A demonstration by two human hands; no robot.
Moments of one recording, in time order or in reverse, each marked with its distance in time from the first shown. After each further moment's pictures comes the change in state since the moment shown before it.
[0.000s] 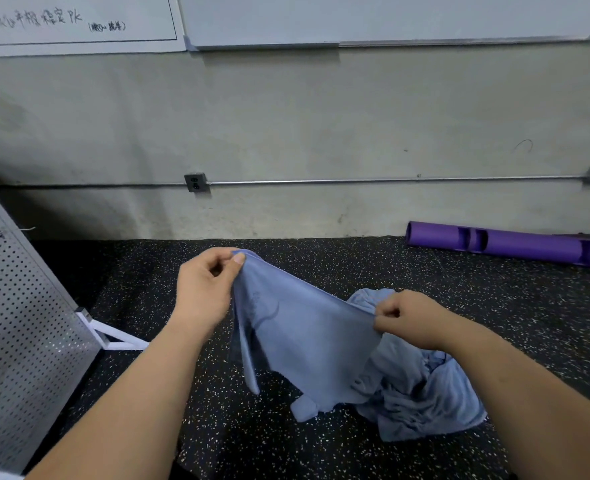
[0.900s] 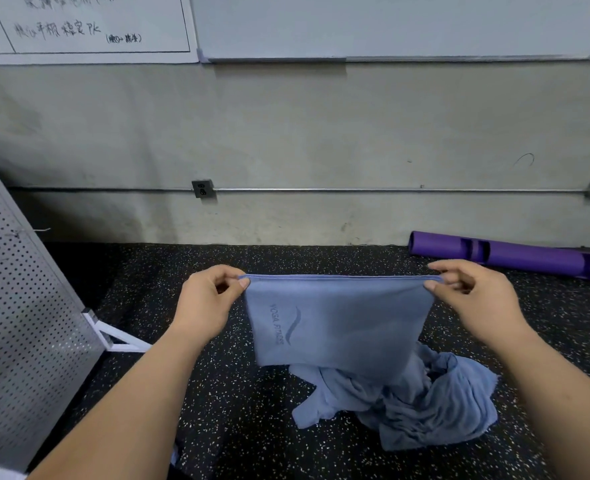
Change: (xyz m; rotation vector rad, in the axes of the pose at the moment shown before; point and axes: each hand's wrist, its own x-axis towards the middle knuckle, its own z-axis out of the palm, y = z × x) left_hand -0.004 -0.017 -0.026 0.299 -0.140 -0.013; right_hand -0.037 0.029 -0.042 0.483 0.705 0.002
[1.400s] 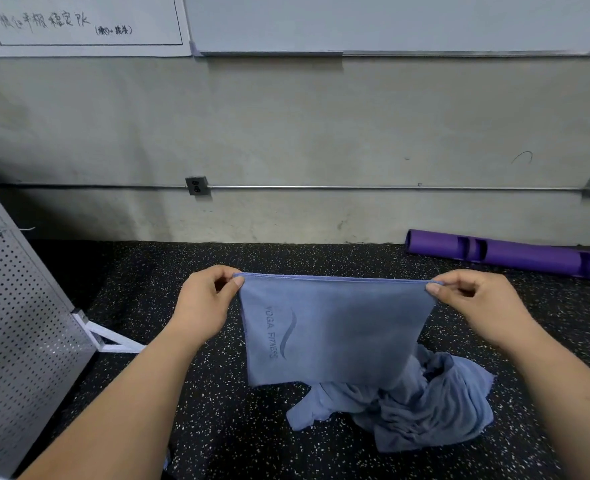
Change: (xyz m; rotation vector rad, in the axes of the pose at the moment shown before) left_hand 0.009 0.004 0.014 0.106 -0.010 0.021; right_hand 0.005 0.003 -0.013 0.080 -0.152 0.067
